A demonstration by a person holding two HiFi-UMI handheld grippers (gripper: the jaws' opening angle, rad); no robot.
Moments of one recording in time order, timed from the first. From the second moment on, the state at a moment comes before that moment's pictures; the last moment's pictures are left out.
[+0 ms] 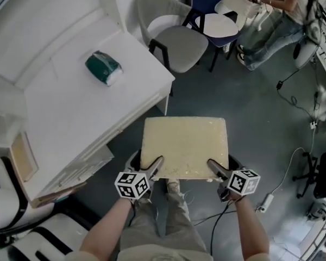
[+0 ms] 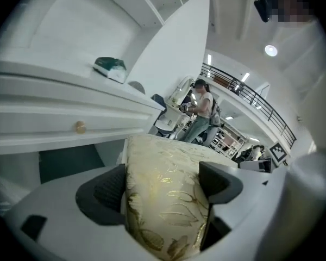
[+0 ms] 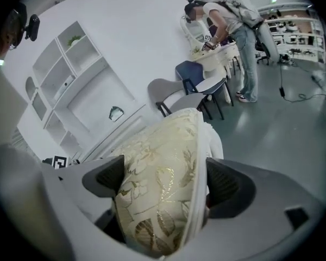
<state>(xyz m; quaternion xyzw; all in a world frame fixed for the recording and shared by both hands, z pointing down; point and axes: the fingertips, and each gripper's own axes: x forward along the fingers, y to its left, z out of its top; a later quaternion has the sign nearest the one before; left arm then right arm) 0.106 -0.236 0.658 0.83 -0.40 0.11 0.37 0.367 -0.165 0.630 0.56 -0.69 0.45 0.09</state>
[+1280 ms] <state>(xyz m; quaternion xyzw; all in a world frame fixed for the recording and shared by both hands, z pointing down) 0.255 -0.220 0.325 0.95 -0.20 0.09 0.22 0.456 -0.037 0.319 0.73 -0.60 0.32 -0.06</state>
